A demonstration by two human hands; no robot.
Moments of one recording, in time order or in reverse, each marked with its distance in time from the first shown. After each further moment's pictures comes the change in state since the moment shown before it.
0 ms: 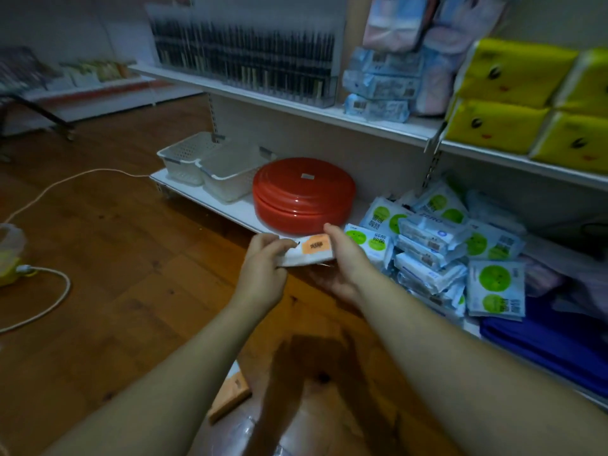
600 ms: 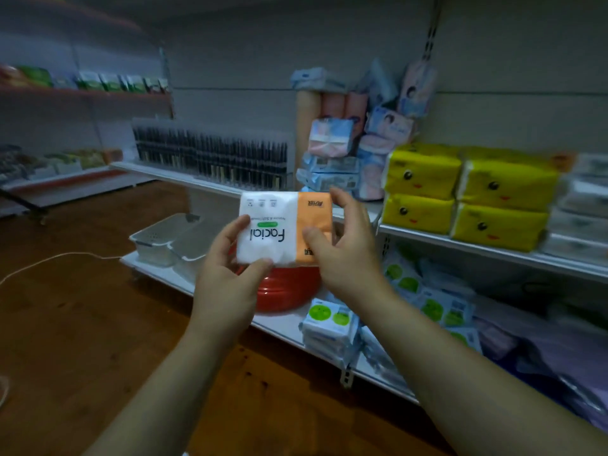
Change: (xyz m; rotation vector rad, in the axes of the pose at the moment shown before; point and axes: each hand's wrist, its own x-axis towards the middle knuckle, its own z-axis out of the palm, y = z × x) left_hand 0.011 0.152 -0.060 -0.767 0.114 0.062; right_hand -0.081 -0.120 -0.011 -0.479 0.156 -1.081
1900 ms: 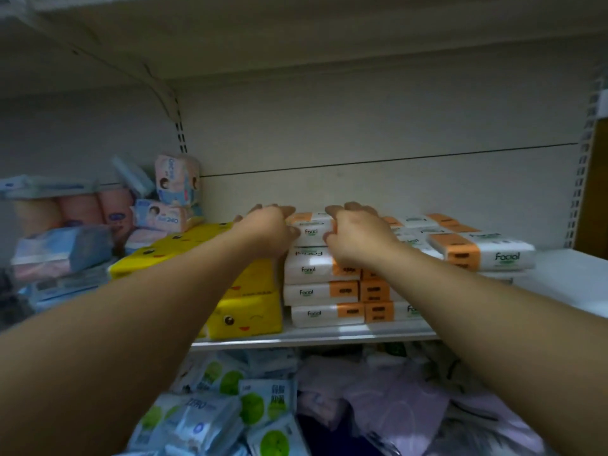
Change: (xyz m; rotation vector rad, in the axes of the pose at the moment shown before) left_hand 0.092 0.059 0.435 1.233 -0.641 0.390; right_hand 0.101 0.016 -0.392 -1.217 0.102 0.300
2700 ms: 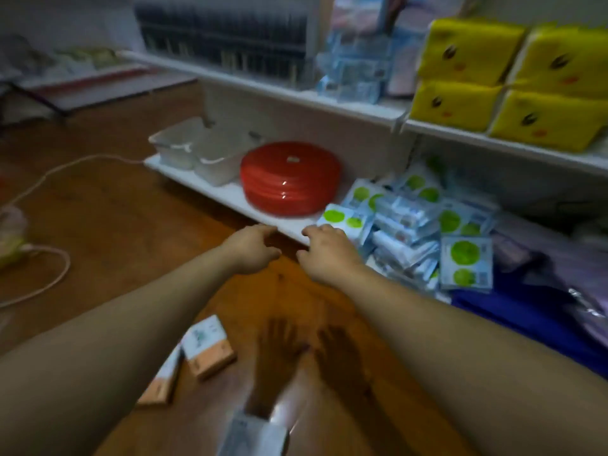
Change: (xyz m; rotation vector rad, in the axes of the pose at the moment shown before) left_hand -0.376 -0.333 0.095 -0.266 -0.352 -0.641; right_hand -0.269 -0.302 0.248 0.192 -0.632 -0.451
